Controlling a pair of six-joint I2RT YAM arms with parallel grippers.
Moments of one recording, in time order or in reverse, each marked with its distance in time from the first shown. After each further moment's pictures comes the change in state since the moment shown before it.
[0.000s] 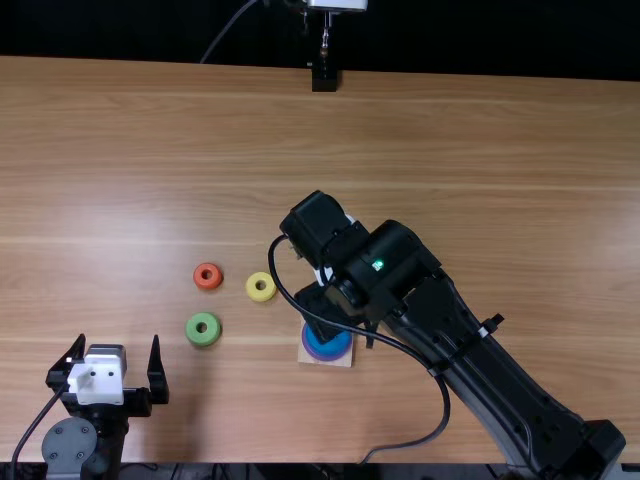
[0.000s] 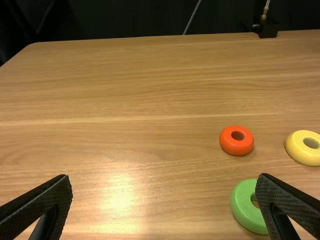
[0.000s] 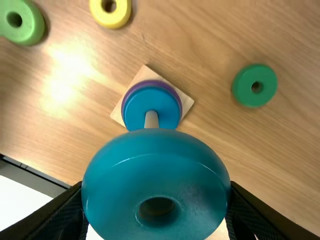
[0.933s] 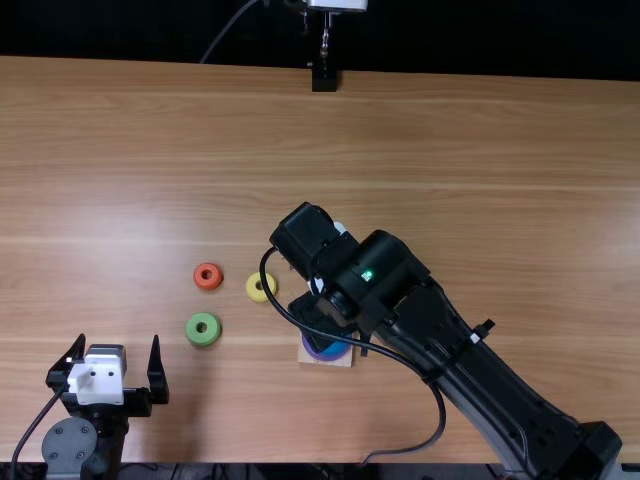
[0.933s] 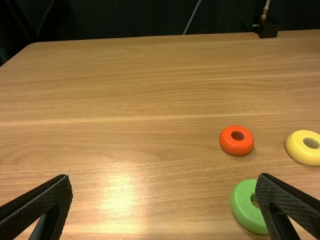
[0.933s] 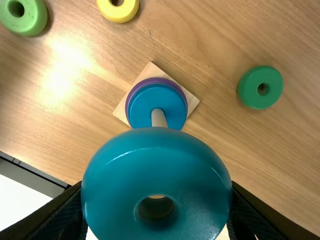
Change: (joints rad) left arm 0.000 0.000 0.000 0.000 0.000 0.000; right arm 0.034 -0.006 -0.034 0.010 0.011 0.000
